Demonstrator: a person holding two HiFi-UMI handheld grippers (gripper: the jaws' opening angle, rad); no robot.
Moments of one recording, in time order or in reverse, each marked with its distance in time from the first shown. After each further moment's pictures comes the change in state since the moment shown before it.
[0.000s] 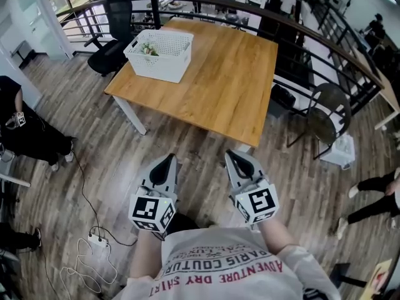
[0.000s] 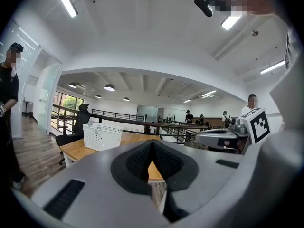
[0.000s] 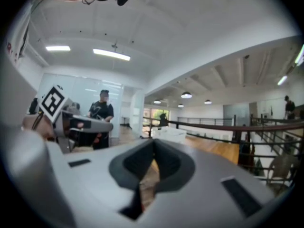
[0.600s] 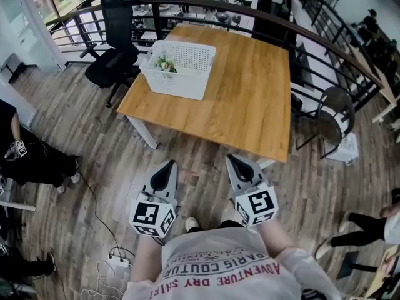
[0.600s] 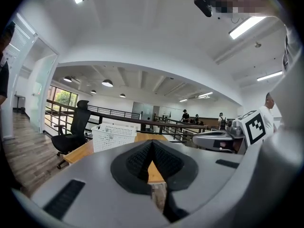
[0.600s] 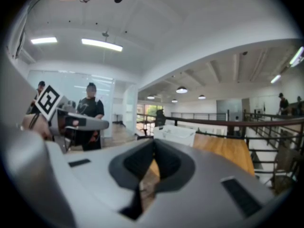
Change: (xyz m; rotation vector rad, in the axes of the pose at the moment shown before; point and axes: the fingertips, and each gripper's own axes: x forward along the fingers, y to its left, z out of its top) left arm 0.027 0.237 0.040 -0.031 0.039 -0.088; right arm 0.217 0.085 0.035 0.040 0.066 -0.090
